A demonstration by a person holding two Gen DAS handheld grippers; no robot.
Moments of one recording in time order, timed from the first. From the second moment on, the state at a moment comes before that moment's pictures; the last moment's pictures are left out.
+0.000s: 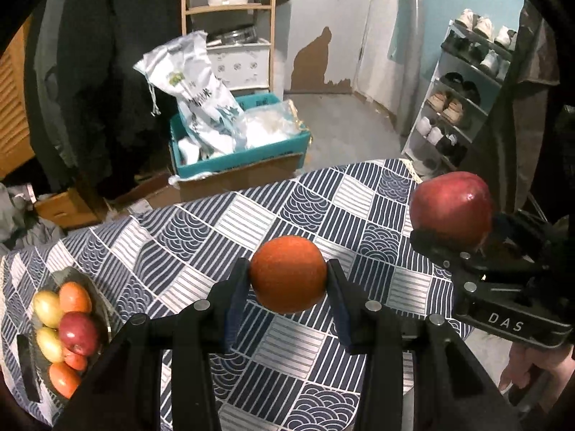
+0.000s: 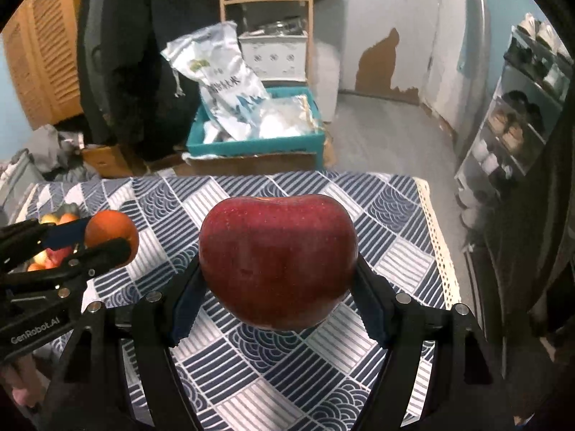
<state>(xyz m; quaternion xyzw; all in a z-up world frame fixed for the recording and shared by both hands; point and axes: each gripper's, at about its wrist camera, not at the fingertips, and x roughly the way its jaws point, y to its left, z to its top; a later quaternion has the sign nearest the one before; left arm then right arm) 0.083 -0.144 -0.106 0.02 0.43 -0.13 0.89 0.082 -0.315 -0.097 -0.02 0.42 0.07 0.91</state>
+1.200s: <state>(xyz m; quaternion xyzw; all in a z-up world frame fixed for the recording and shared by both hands) 0.037 -0.051 -0.053 0.02 0.38 -0.08 0.92 0.063 -0.226 -0.030 -0.02 0.36 0.20 0.91</state>
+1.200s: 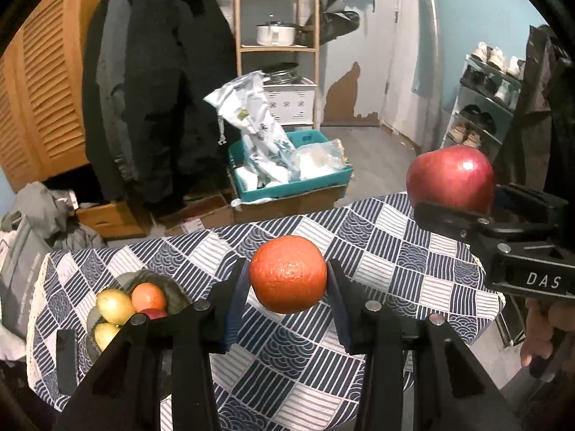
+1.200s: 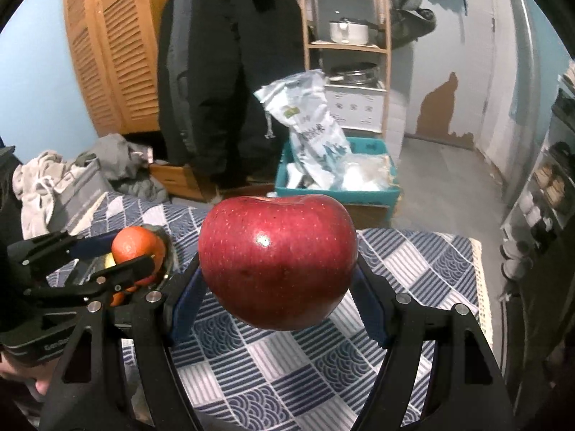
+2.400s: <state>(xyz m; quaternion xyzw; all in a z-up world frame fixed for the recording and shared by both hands) 0.028 0.115 -0.103 -0.08 0.43 0.04 0.90 0.096 -0.041 -0.082 -0.06 0.44 0.30 0.85</state>
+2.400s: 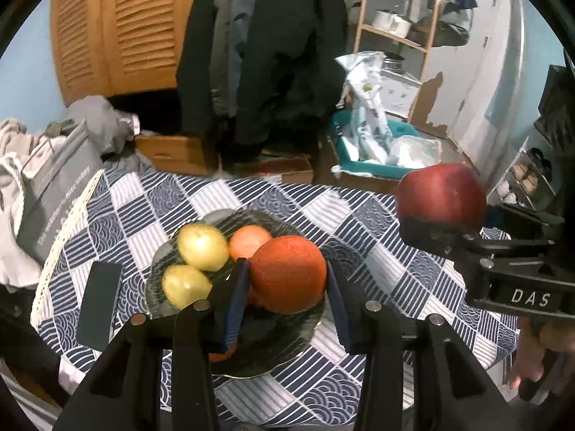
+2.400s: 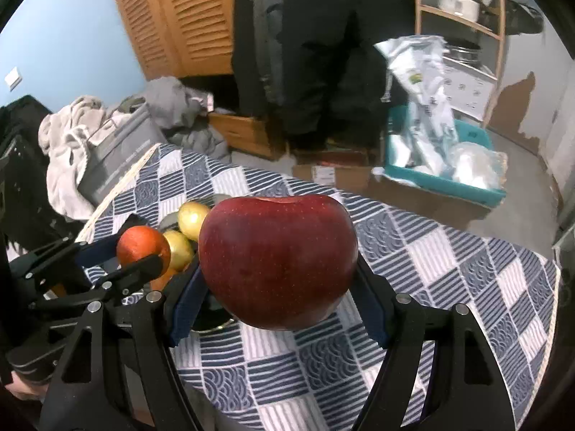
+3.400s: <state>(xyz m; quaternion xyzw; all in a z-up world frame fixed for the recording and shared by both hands) 0.044 0.205 -0.205 -0.16 0.52 0.11 0.83 0.094 0.050 -0.207 -0.12 0.55 0.34 0.75</state>
